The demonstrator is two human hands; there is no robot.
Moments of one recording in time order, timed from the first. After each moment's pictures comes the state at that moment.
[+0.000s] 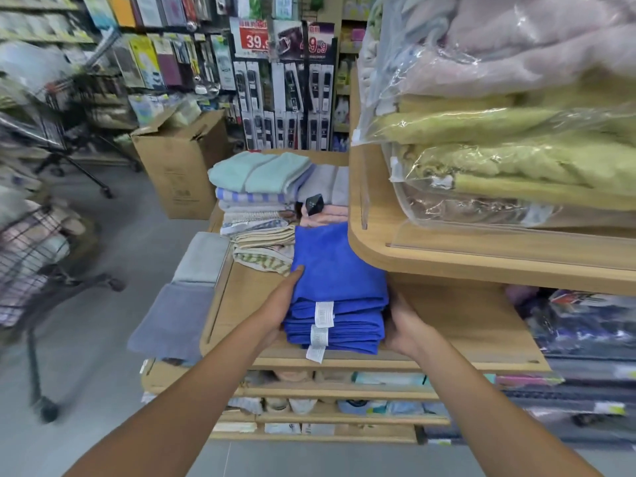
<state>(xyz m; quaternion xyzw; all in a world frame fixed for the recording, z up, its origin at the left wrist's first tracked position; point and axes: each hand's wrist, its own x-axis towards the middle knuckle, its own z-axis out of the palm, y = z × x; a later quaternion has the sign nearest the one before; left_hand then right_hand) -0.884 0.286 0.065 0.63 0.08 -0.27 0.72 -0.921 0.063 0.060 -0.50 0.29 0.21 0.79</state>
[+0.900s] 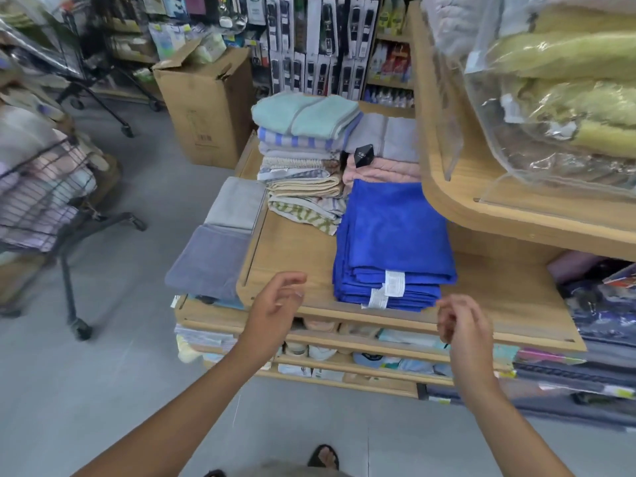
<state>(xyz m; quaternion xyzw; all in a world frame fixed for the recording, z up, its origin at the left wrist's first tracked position) -0.987 0.375 0.019 0.74 0.01 -0.05 0.67 -1.027 0.076 0.045 -0.71 0.20 -0.14 0.66</state>
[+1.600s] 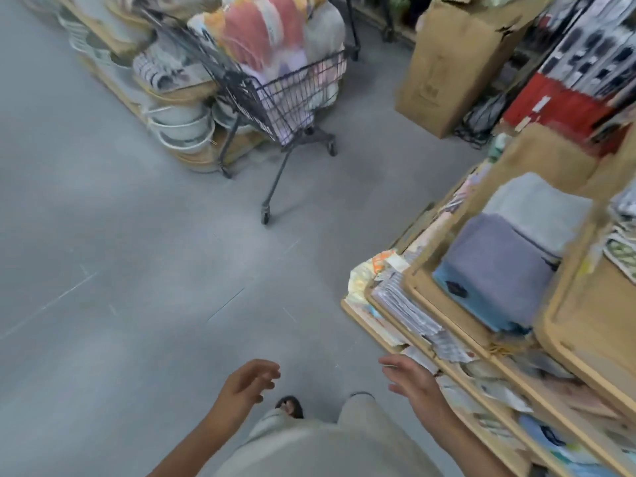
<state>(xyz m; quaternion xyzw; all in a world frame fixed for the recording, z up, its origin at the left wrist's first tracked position) -1.295 0.775 -0.106 0.64 0.40 -0.09 0.65 -1.093 0.510 -0.070 -0.76 0.03 0.42 0.50</state>
